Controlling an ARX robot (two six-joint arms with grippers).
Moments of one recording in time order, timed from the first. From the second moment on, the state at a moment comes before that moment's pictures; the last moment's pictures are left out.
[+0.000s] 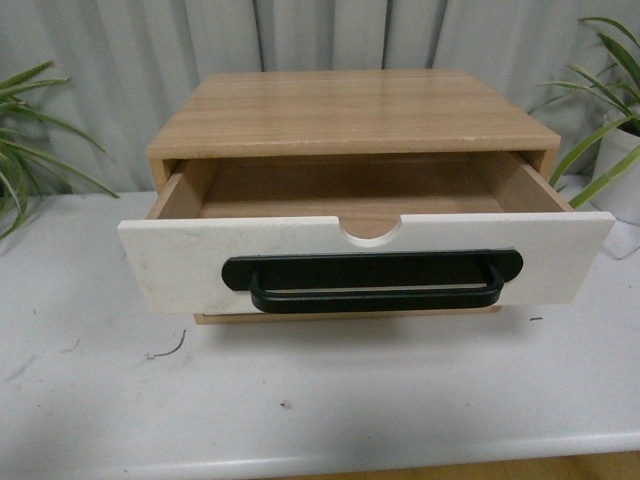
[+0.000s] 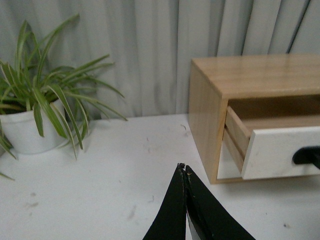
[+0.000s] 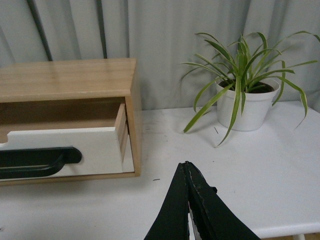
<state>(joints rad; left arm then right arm) 0.00 0.00 0.02 0.01 0.00 0.00 0.00 0.00 0.01 0.00 0.00 -0.01</state>
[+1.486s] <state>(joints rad) 0.00 0.00 0.01 0.00 0.00 0.00 0.00 0.00 0.01 0.00 0.00 -0.01</state>
